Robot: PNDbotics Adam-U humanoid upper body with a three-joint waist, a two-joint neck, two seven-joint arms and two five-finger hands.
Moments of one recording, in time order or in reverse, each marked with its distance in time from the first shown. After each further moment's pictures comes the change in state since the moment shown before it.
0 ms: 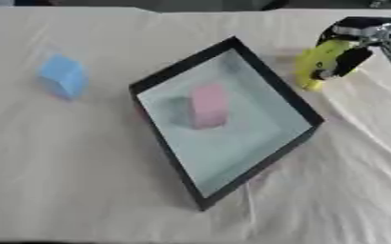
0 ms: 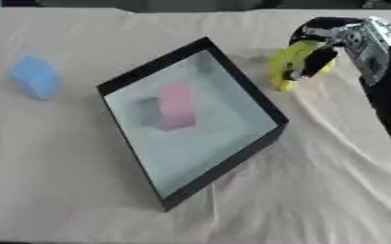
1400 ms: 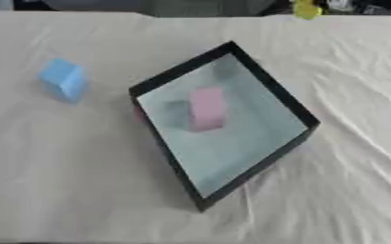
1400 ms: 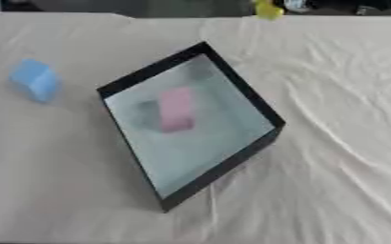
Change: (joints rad) left arm 0.001 0.002 0.000 0.000 0.000 -0.002 -0.005; right arm -0.048 -0.148 0.043 -0.597 -0.354 0.158 -0.003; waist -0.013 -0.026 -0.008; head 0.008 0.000
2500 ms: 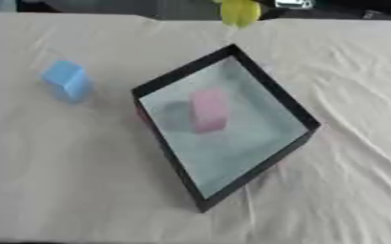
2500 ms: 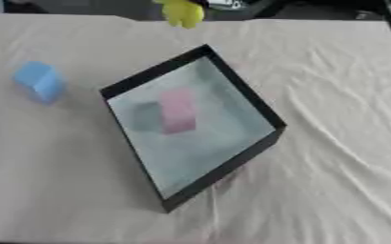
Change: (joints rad) left arm 0.000 0.000 -0.006 -0.001 0.000 0.002 -0.003; right arm -0.073 0.042 0.160 -0.310 -0.202 0.185 0.083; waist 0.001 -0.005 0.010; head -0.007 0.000
